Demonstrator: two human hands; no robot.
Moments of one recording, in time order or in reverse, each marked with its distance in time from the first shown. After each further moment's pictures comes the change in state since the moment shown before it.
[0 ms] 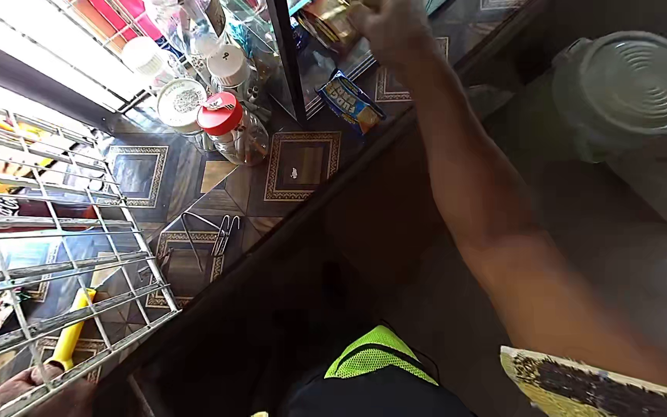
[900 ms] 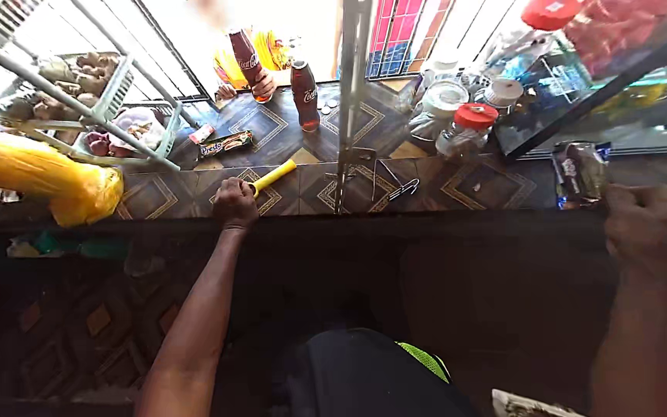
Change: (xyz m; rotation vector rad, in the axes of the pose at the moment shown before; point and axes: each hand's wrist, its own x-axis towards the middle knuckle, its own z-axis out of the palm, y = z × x) left_hand -0.002 -0.015 -0.013 -0.259 -0.055 0.105; right_hand -0.174 -0.023 0.013 -0.122 0.067 0.025
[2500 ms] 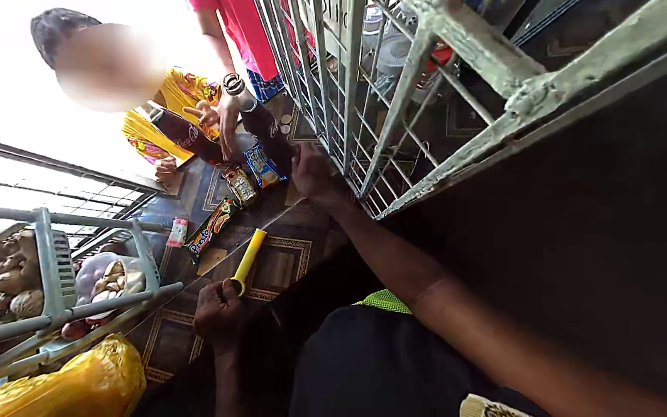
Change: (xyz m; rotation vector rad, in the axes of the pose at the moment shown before) left_hand 0.054 -0.120 -0.026 -0.099 0.050 0.369; right_hand -0.100 -0.302 0.351 0.253 -0.134 -0.101
